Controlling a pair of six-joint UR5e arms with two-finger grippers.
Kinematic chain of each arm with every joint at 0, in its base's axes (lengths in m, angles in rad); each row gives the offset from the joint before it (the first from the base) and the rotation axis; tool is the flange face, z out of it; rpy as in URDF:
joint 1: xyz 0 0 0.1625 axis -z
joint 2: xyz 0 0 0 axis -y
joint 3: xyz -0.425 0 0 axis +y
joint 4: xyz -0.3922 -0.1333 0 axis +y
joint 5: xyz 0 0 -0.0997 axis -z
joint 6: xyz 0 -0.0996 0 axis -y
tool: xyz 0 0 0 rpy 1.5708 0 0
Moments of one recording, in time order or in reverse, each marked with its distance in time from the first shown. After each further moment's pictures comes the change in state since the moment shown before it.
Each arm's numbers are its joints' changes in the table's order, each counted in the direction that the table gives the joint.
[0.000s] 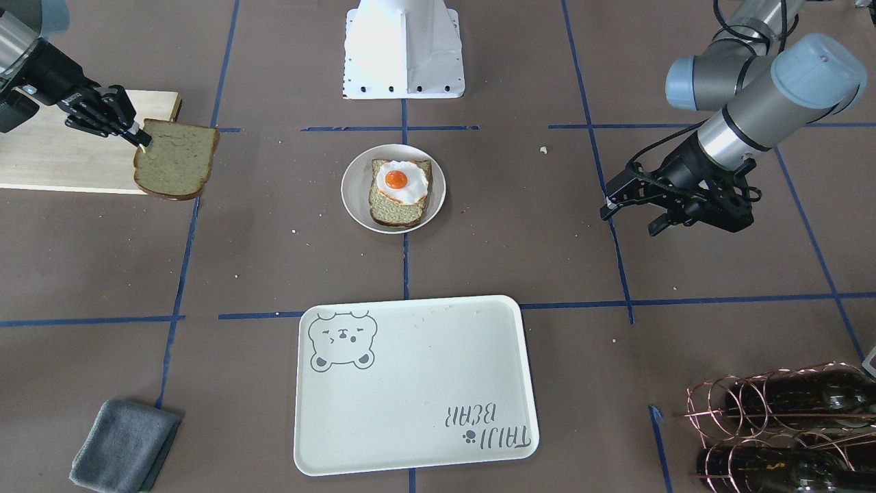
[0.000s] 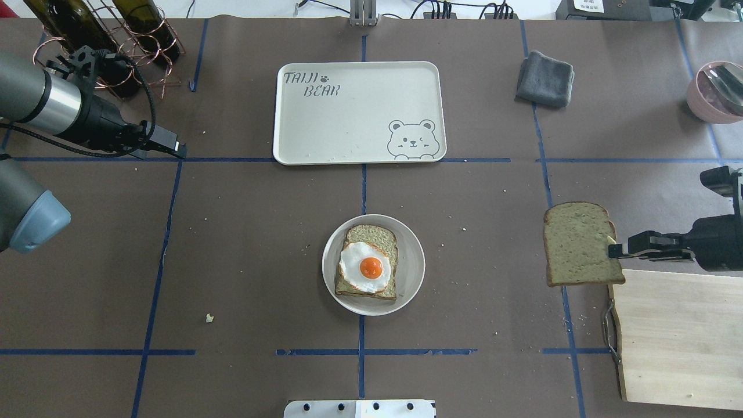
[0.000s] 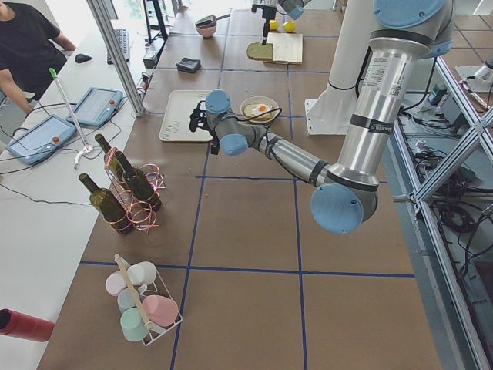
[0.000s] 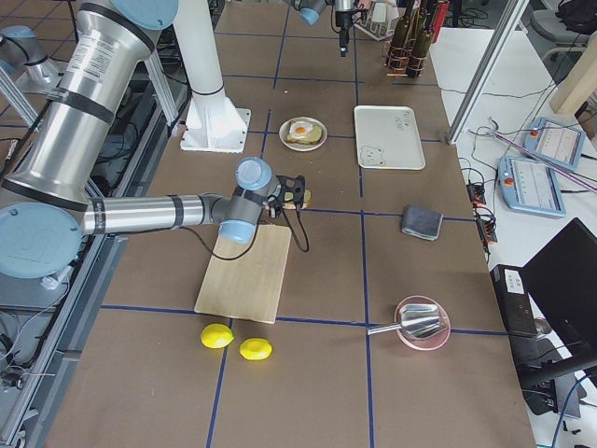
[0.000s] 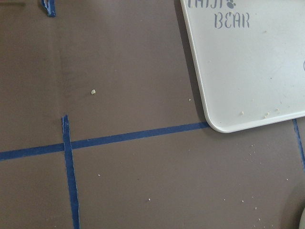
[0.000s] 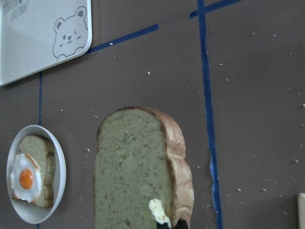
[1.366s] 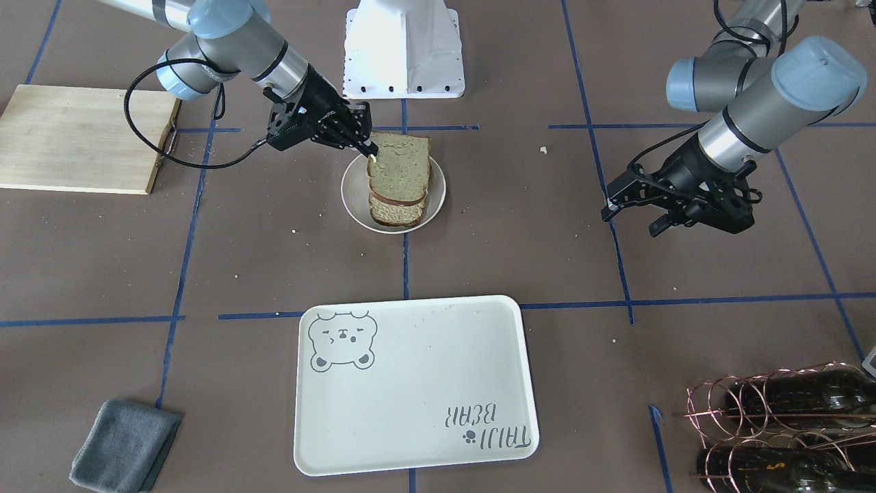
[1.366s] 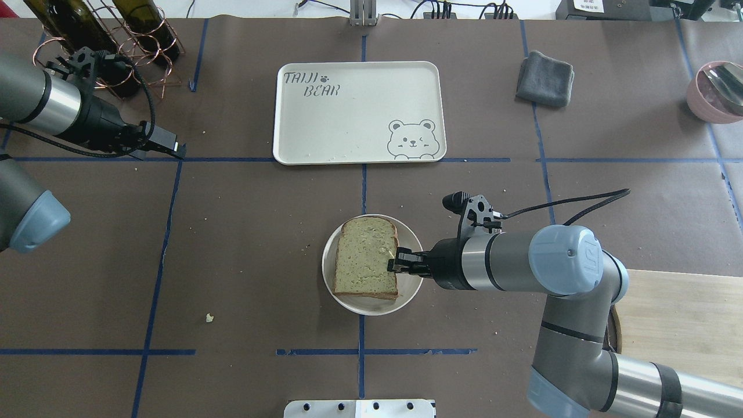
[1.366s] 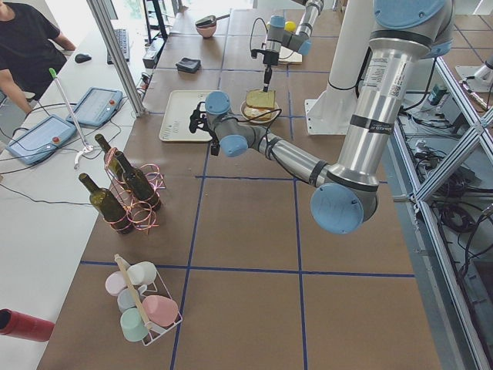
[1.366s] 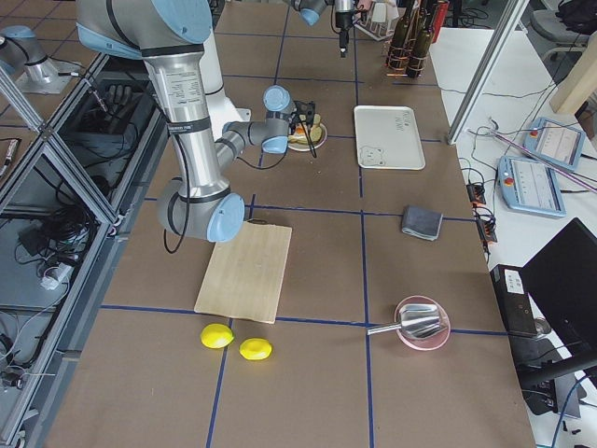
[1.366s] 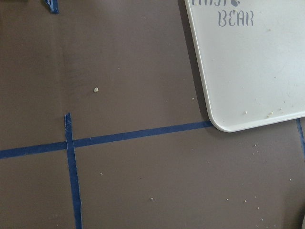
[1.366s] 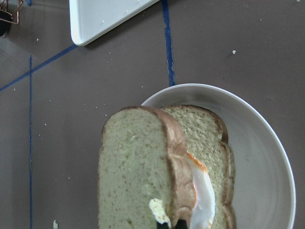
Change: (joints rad) left arm 0.001 0.002 -0.004 0.000 -0.001 -0.001; right arm 0.417 0.576 0.149 0.303 -0.407 0.190
